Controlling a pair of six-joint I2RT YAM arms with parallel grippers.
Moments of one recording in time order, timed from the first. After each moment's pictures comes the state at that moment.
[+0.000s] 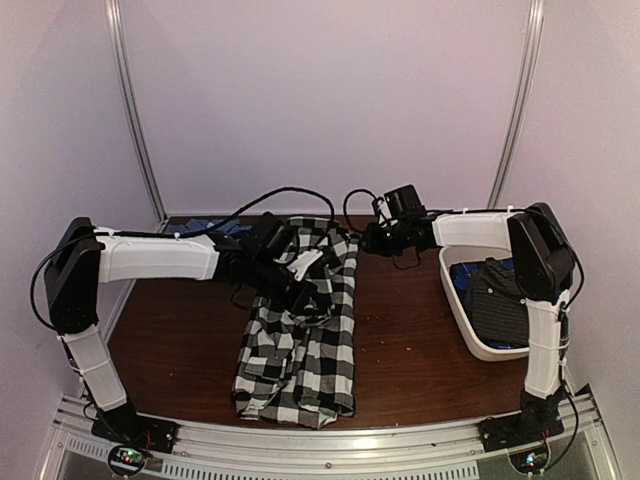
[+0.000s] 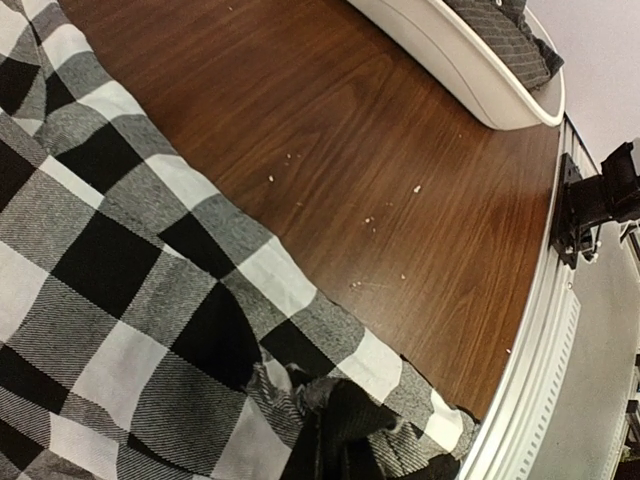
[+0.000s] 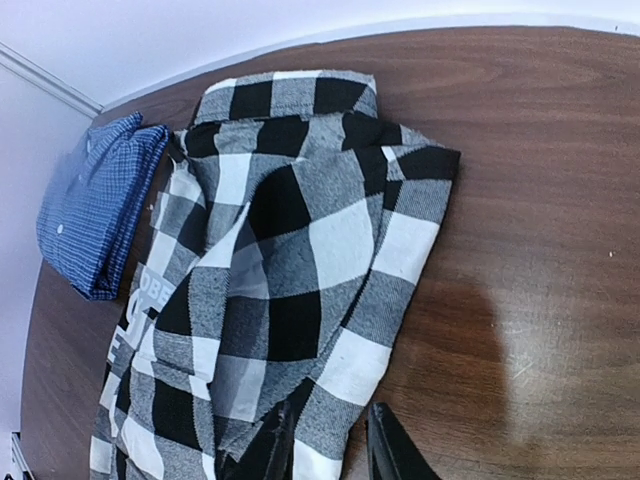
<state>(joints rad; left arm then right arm) -0.83 1.78 1.27 -0.36 0.45 -0.18 0.51 2.08 1.55 -0.15 -0.16 0.51</state>
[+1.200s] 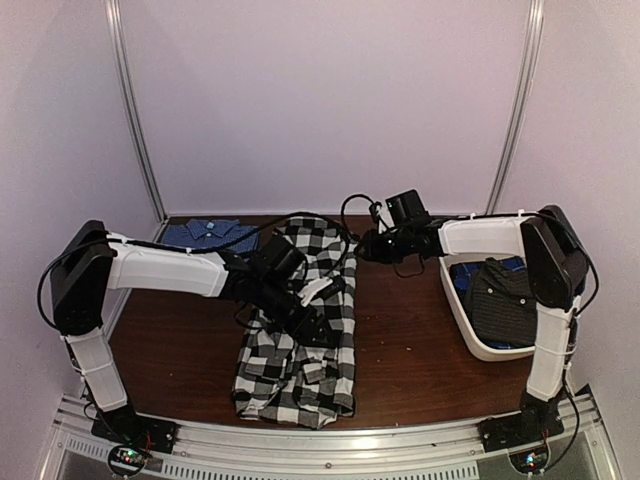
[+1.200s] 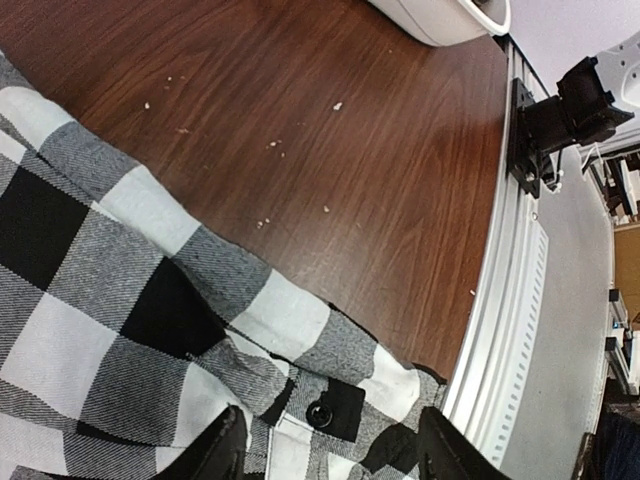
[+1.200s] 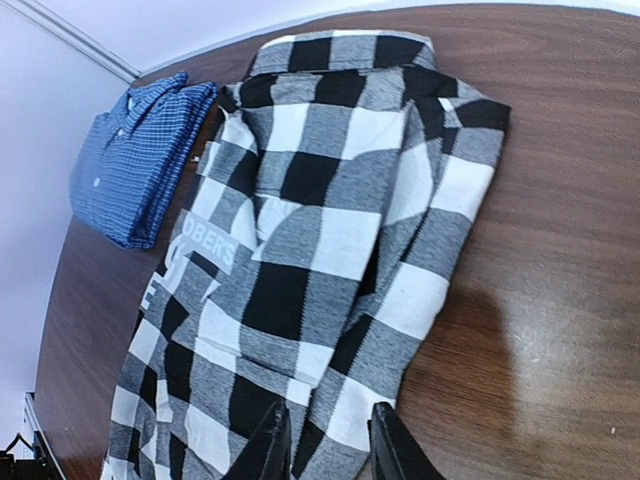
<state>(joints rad) -0.91 1.83 1.20 -0.32 0.59 -0.15 0.55 1.97 1.38 -0.10 -0.20 0.51</state>
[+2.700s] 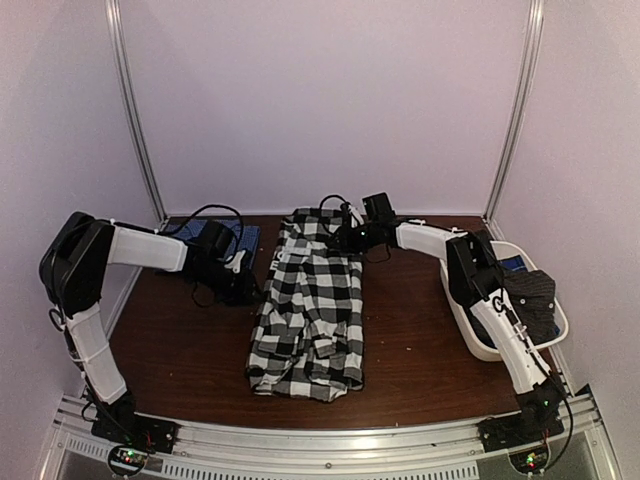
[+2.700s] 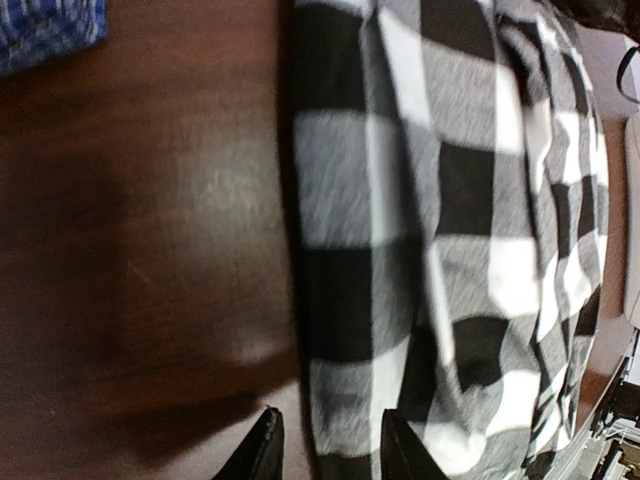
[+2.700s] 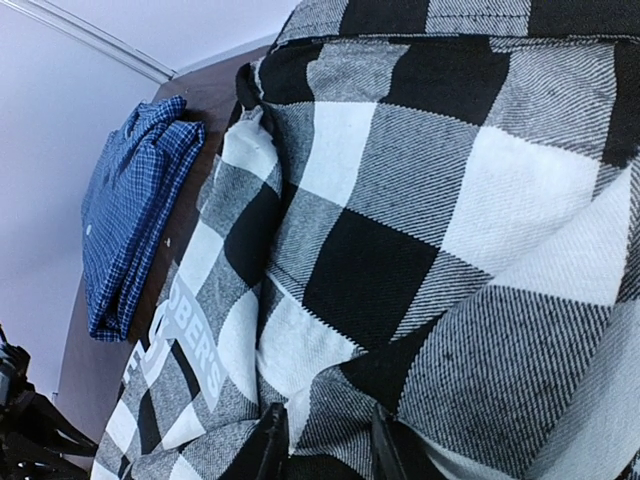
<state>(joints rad) -0.44 1.85 1.09 -0.28 0.40 -0.45 0.45 2.74 2.33 -0.22 -0.54 0.46</state>
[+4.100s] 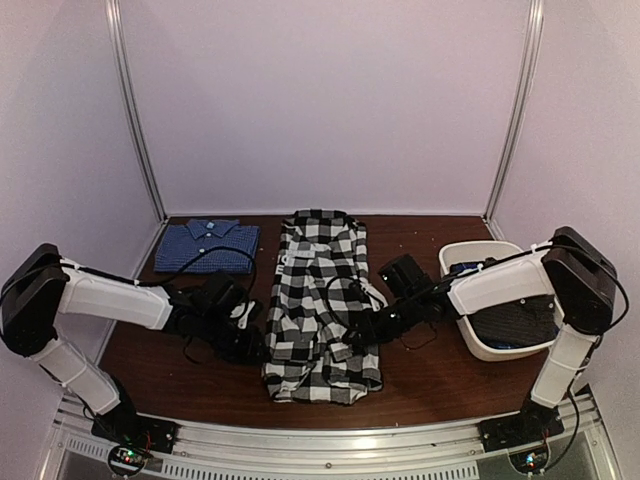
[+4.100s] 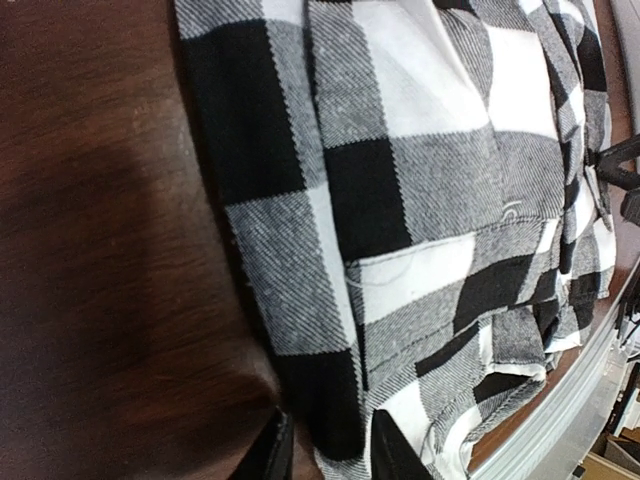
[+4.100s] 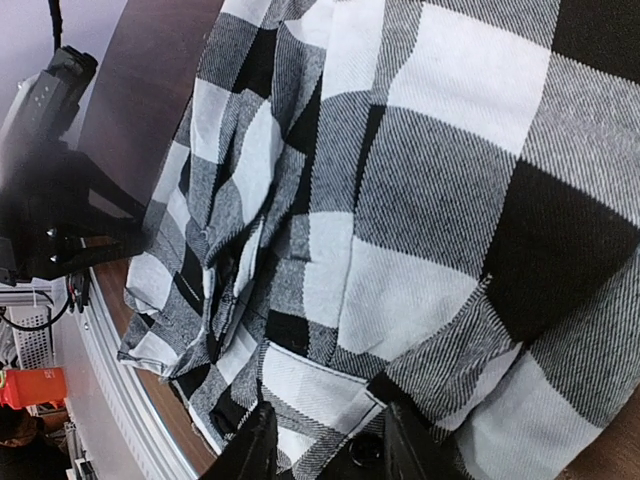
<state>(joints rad) -0.79 1.53 0.68 -0.21 0.31 -0.70 0.79 1.75 0.92 -0.04 -0.45 0.55</state>
